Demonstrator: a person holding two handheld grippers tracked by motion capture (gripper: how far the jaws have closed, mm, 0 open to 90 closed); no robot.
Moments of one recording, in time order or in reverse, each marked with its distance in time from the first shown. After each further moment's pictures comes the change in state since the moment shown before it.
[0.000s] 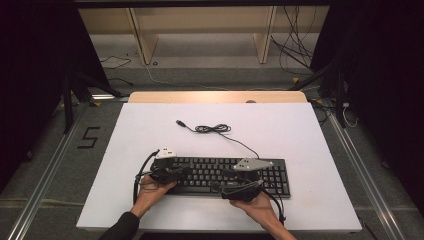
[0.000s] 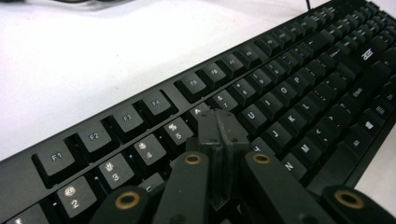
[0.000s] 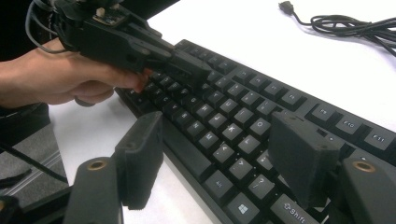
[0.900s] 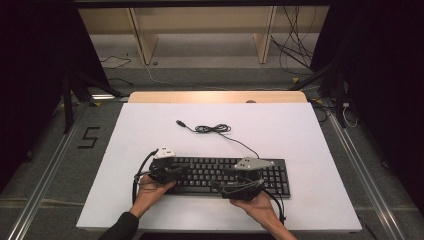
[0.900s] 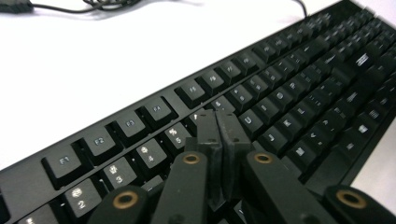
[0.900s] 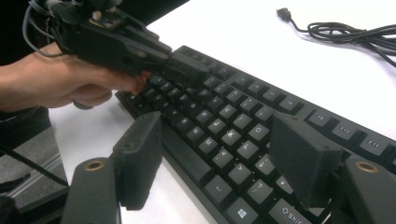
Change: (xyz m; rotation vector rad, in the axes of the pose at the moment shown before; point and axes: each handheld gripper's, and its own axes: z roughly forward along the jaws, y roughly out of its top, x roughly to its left) left arm -0.001 0.004 -0.010 -0.038 -0.002 -0.006; right arm 0.000 0.003 -0.002 -0.016 -0.005 0.000
